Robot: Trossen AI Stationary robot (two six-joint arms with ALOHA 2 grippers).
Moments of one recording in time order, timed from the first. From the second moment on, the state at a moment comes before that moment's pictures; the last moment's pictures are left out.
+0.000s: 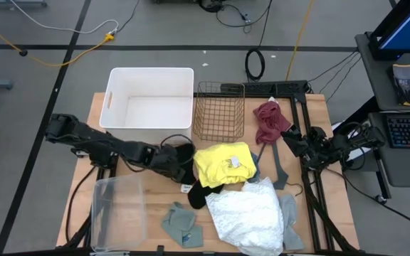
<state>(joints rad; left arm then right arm) -0.21 1.42 0.86 -0.53 -0.14 -1.16 0.35 0.11 0.02 0.73 0.48 0.30</state>
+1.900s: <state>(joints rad) -0.12 1.44 1.39 -0.15 -0.16 -0.61 0.35 1.11 0.89 0.36 0.51 -0.38</state>
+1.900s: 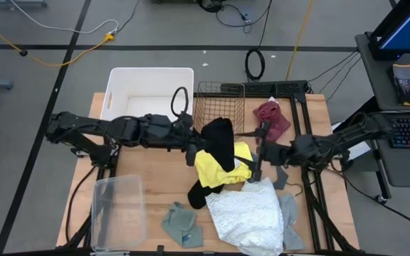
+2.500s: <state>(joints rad) -0.12 1.47 1.39 -0.13 -0.12 -0.58 0.22 1.30 1.04 0.09 0.52 -0.21</state>
